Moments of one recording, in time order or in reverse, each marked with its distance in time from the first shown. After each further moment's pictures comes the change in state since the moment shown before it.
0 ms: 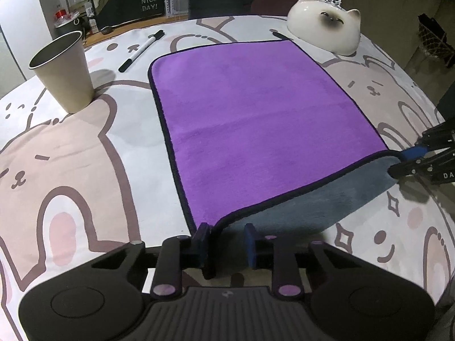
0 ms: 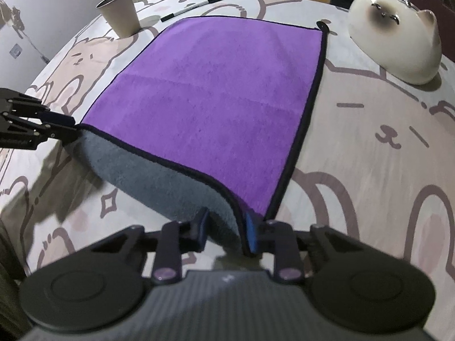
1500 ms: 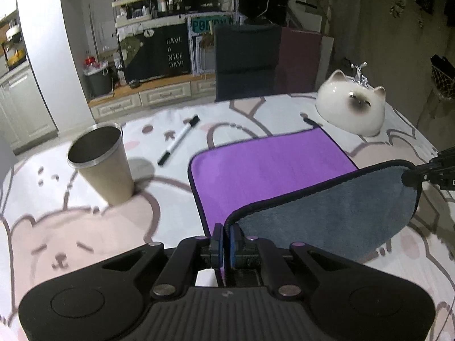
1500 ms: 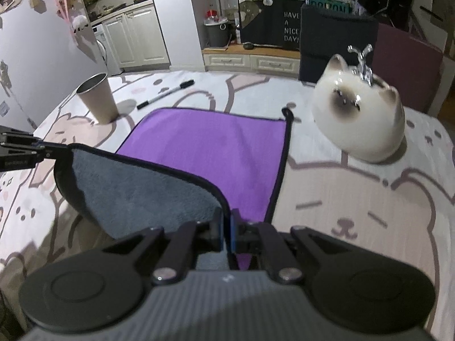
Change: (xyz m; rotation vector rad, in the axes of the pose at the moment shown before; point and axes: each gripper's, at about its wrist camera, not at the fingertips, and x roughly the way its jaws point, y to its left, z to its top) left arm -0.035 0.022 0.075 -0.014 -0.261 0.108; right arm -0.045 -0.019 0.066 0.049 -0.292 -0.095
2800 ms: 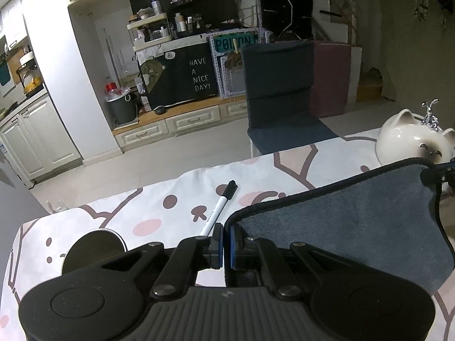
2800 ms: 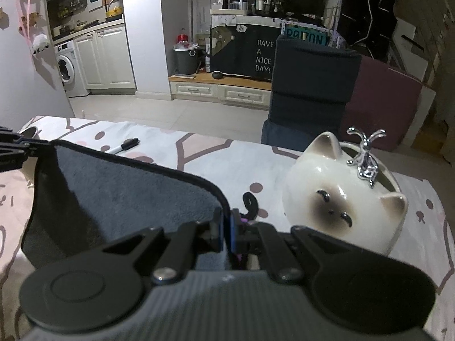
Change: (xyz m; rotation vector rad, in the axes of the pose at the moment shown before) left arm 0.093 0.020 0.103 0.028 -0.065 0.147; right arm 0.084 -0.030 0.106 -0.011 -0.099 -0.153
